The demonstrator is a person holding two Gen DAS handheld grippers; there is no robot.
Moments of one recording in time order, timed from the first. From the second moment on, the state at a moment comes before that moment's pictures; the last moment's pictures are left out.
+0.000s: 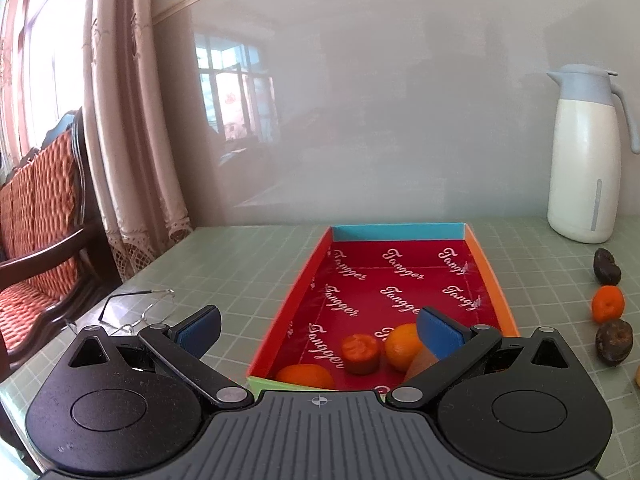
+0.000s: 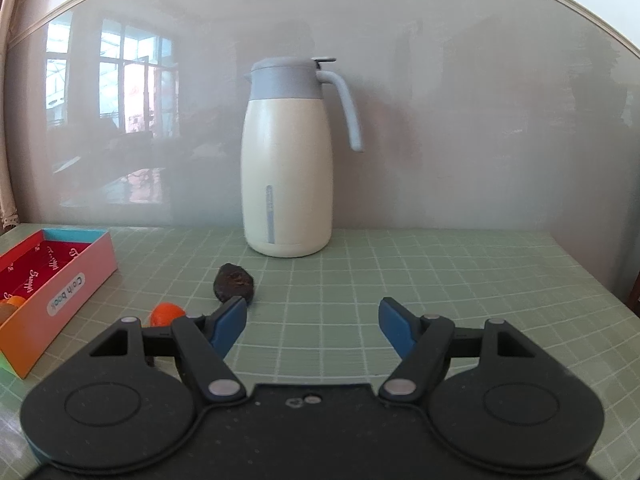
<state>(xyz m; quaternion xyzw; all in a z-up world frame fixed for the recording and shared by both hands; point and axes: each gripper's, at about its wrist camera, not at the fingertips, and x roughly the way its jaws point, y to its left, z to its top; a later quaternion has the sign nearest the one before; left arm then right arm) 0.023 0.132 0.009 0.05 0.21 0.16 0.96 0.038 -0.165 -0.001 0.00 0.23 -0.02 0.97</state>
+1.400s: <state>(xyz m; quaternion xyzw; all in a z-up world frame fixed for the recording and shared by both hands) -0.004 0.225 -0.006 -0.02 0.23 0.22 0.95 0.084 -0.026 -0.052 -0.11 0.34 0.07 0.93</state>
